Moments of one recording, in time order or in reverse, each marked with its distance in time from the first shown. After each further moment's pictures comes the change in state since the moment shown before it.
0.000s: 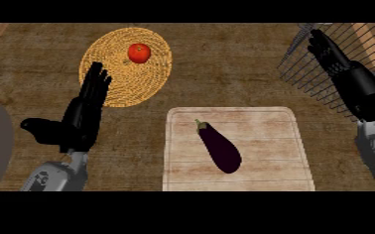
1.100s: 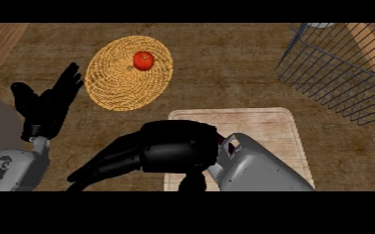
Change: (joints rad) left arm -0.055 0.196 0.094 0.206 0.017 -0.174 0.175; right arm -0.378 0.446 0.579 -0.094 0.092 0.426 0.013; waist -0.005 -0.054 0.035
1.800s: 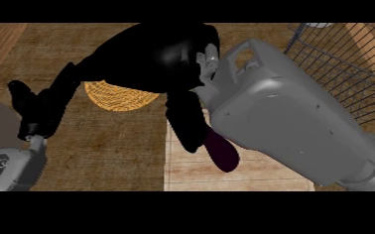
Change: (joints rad) left arm -0.006 0.001 0.025 0.028 -0.007 -0.030 -0.002; right arm -0.569 -0.143 -0.156 0.173 0.083 0.283 0.416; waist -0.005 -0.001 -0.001
